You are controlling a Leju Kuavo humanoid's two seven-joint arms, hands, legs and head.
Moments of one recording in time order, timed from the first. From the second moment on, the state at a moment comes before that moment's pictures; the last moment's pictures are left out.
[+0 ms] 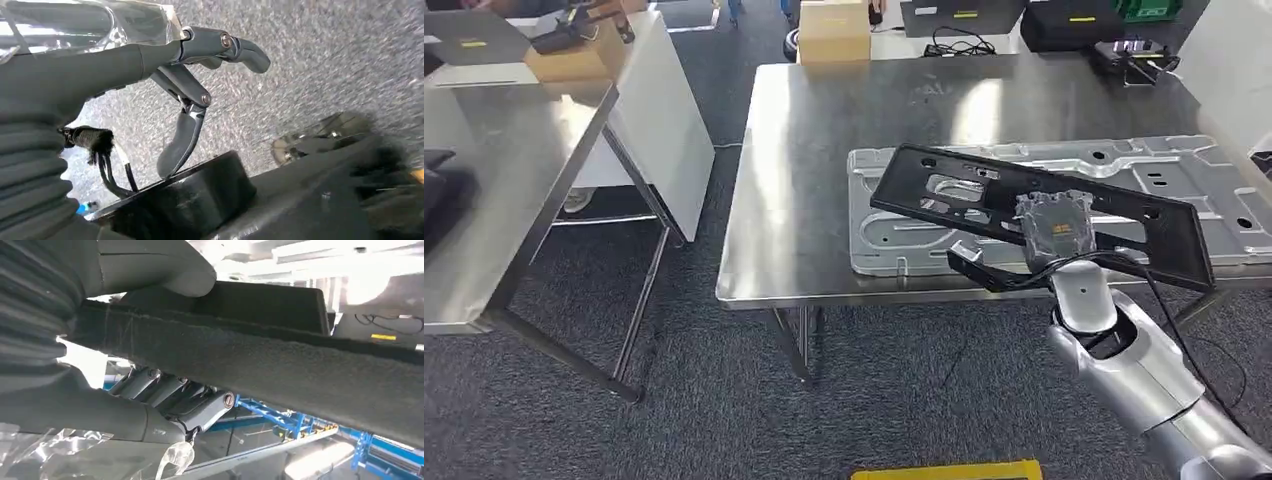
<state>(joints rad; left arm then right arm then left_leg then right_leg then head) -0.15 -0.01 -1.15 -0.22 0.59 0.35 0.13 -1.13 -0.37 0.98 -1.46 1.19 0.06 0.49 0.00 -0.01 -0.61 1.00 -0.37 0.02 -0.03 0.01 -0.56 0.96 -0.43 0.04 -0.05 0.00</state>
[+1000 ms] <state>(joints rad) -0.15 -0.01 -1.15 -0.22 0.58 0.35 0.14 -1.11 -0.37 0.97 -1.46 1.20 0.06 0.48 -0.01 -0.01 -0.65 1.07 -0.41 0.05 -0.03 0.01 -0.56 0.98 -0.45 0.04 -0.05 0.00</state>
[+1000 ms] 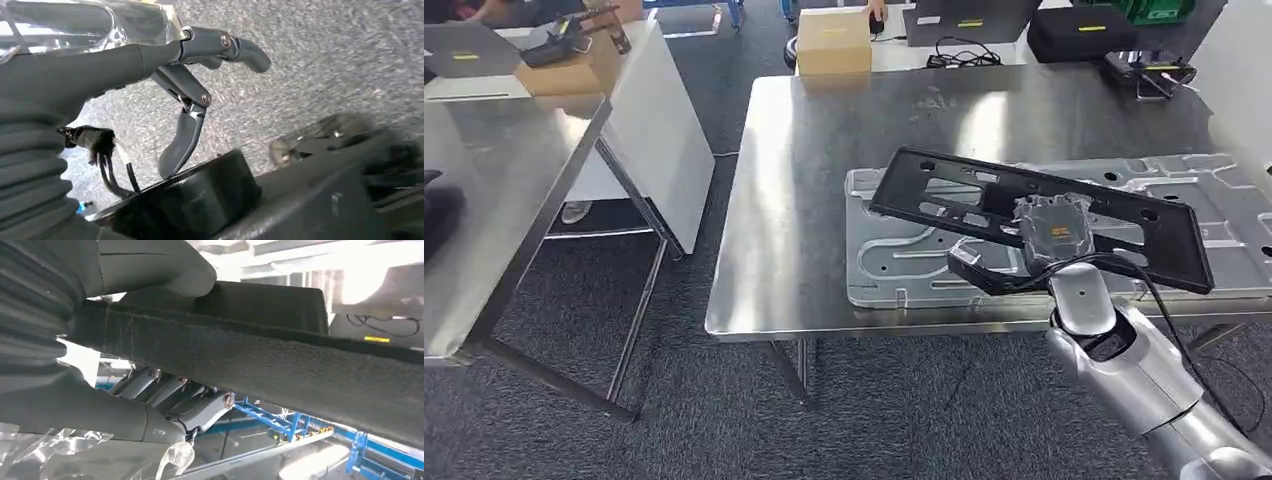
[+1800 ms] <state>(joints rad) -0.14 0.01 -1.15 -0.22 0.58 0.35 0.13 -1.08 -0.39 0.96 -1.46 1.18 0.04 0.49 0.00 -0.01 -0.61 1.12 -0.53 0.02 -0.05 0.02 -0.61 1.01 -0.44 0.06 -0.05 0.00</state>
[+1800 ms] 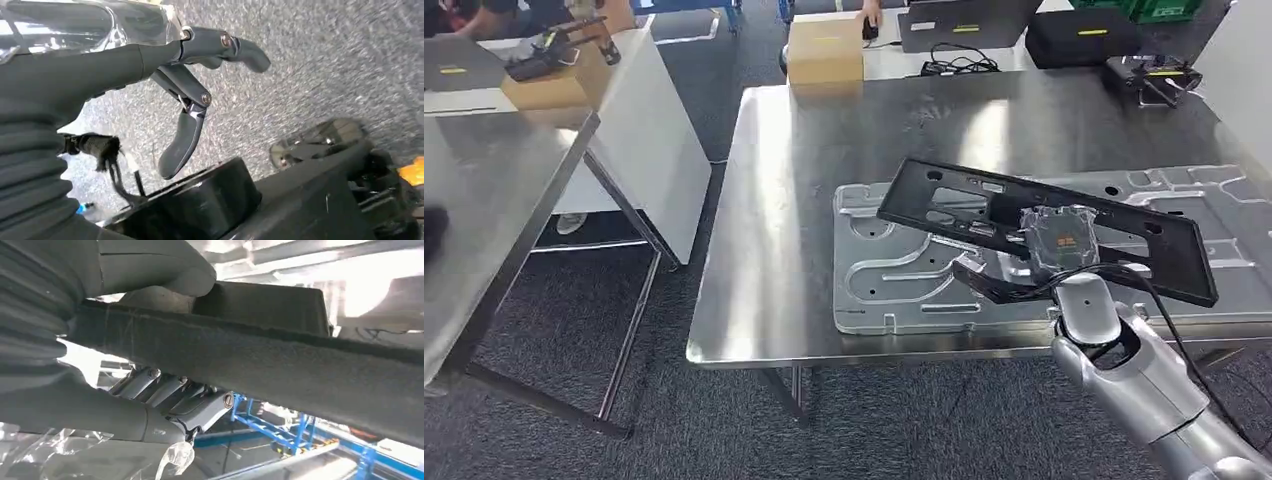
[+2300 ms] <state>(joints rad) -0.15 0.00 -1.15 -0.22 0.58 0.36 0.14 -1.09 -0.39 0.96 -1.46 1.18 0.04 0.49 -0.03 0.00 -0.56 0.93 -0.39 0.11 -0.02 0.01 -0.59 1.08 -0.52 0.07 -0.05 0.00</state>
